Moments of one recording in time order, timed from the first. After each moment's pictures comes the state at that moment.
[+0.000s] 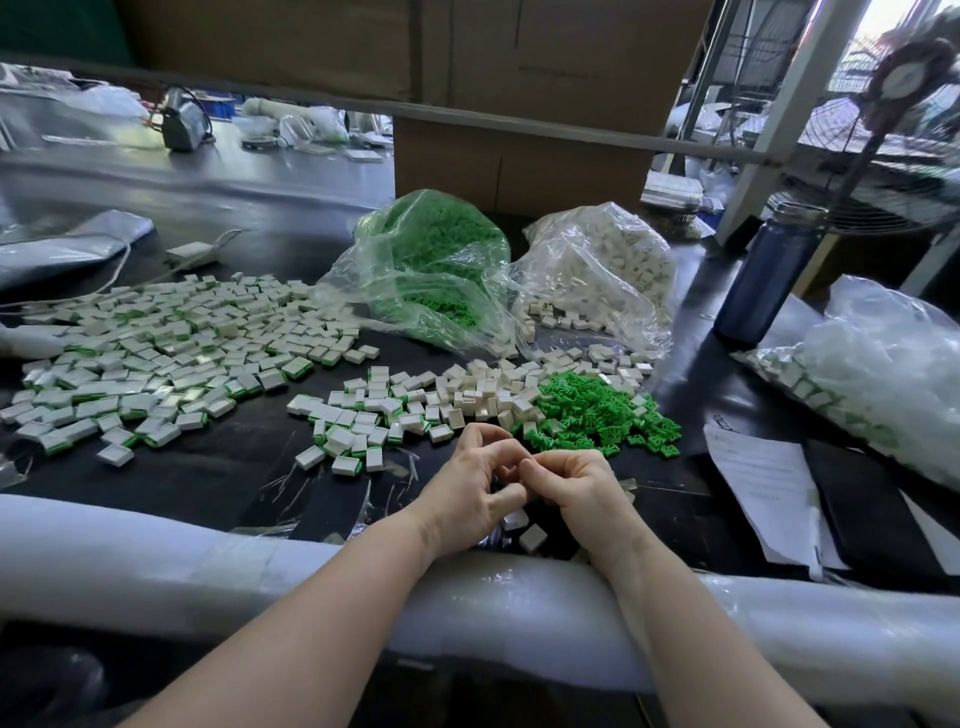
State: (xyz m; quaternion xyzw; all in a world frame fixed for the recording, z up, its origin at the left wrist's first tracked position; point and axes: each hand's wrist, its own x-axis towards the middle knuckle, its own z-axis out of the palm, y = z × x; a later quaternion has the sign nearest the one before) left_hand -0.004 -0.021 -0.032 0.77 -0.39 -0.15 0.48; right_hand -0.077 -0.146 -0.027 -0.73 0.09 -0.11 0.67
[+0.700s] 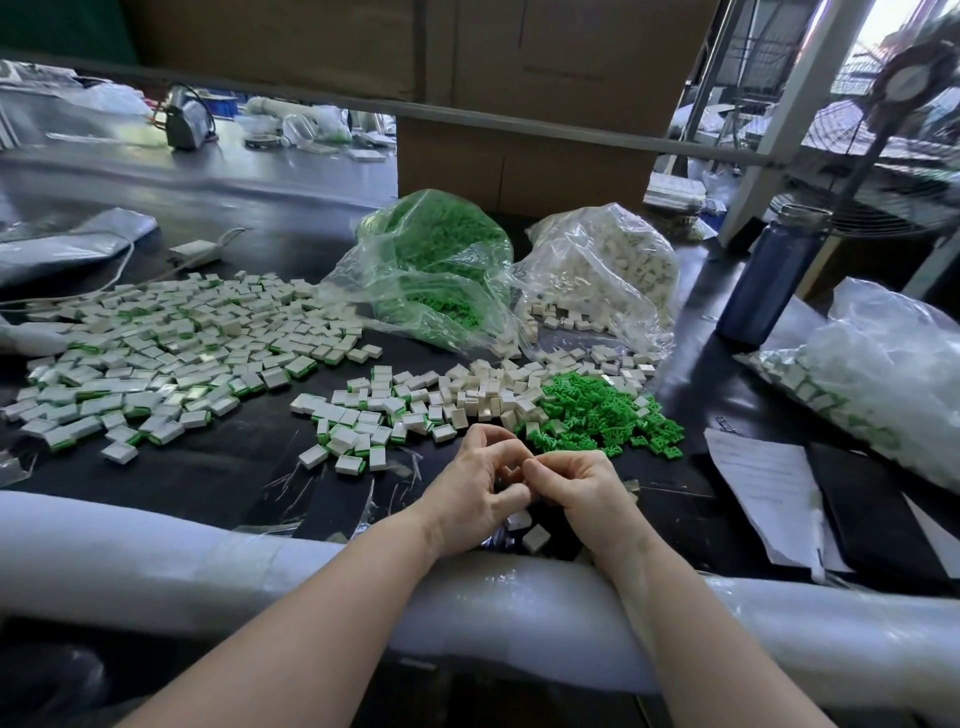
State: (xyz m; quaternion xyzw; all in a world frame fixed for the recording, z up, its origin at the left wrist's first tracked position) left_hand -0.004 -0.020 -0.032 0.77 -0.39 -0.16 0.49; right_hand -0.077 -0.147 -0.028 -0.73 0.08 -0.11 0.67
